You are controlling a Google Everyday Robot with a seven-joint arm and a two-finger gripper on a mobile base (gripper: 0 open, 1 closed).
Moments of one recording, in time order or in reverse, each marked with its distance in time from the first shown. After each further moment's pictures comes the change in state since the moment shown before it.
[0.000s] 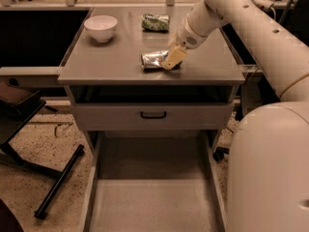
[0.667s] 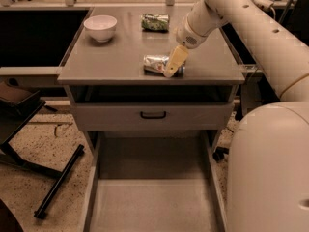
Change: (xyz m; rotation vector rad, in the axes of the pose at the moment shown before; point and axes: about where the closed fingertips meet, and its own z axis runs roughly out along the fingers) arm 0.000 0.000 0.000 0.000 0.000 0.000
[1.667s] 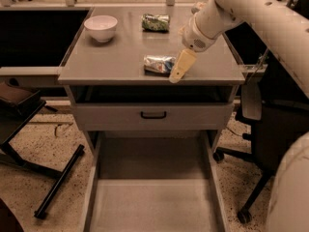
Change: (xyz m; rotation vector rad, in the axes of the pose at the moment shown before) arm 0.000 0.039 -0.042 0.031 0.012 -0.033
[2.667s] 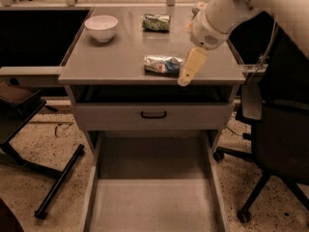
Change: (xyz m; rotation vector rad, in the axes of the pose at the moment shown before) arm -0.001 0.036 -0.053 -0.013 0.065 -0.042
